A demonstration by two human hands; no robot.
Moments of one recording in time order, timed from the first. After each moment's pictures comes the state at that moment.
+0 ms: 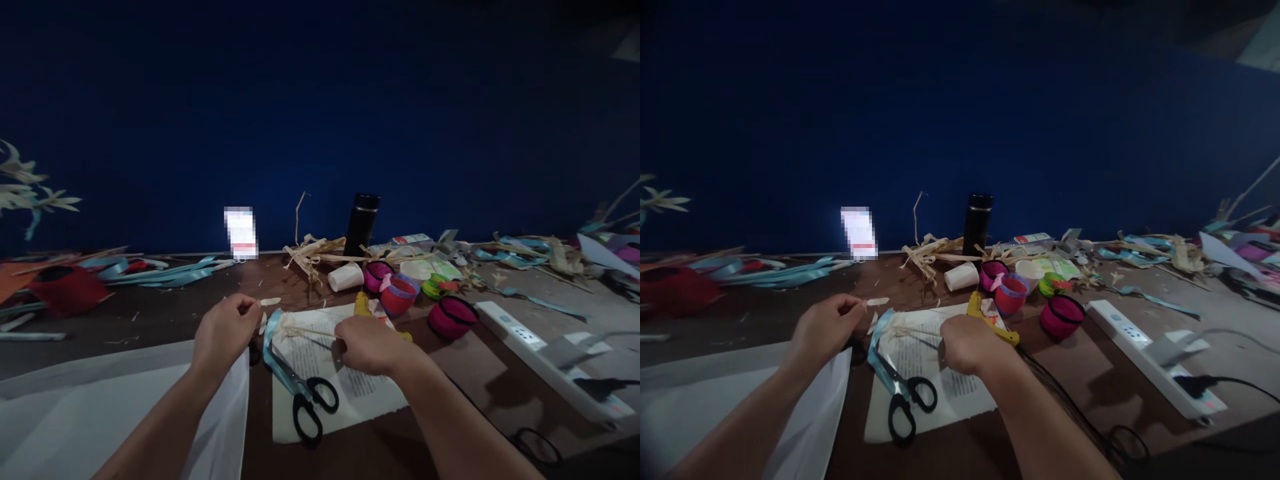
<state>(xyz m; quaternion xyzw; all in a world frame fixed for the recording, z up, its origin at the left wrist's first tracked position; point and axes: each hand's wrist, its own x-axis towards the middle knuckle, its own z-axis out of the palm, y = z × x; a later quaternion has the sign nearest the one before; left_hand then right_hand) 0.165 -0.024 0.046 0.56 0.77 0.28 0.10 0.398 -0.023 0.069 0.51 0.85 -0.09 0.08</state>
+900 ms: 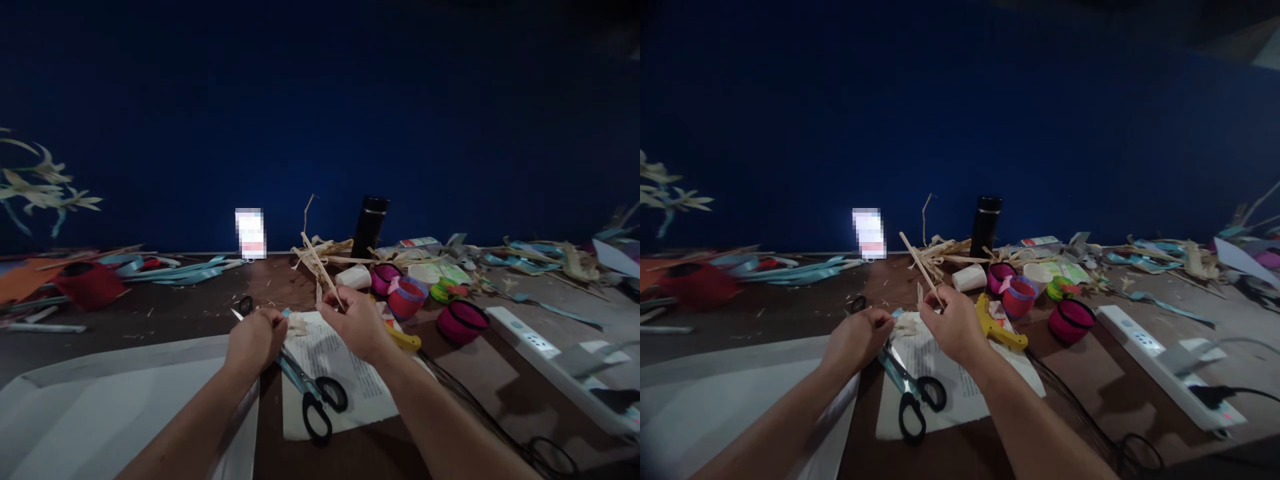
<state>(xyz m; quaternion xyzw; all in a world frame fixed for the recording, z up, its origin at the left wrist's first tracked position) 0.183 -0.029 0.029 0.65 0.73 0.18 0.12 0.364 -0.016 0.063 0.50 0.71 -0.28 -0.40</state>
